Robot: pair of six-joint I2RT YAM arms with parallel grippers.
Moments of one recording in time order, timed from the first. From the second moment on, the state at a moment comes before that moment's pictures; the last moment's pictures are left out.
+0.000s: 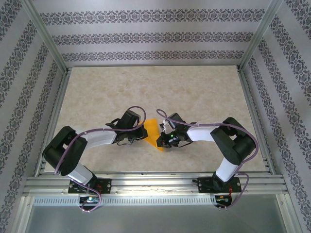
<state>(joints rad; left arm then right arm) -0.61 1.54 0.70 -0.06 0.32 -0.90 0.66 1.70 0.71 -0.09 -0.63 0.68</state>
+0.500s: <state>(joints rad) -0.68 1.65 0.60 0.20 0.31 -1.02 0.66 1.70 0.71 -0.09 -0.63 0.68</state>
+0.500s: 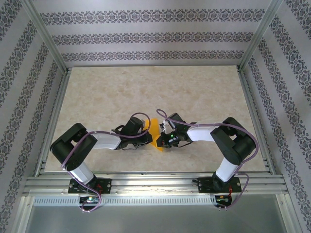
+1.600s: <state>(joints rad) -0.55 1.45 0.56 0.05 0.26 -0.92 0.61 1.68 0.70 -0.14 -0.66 0.57</state>
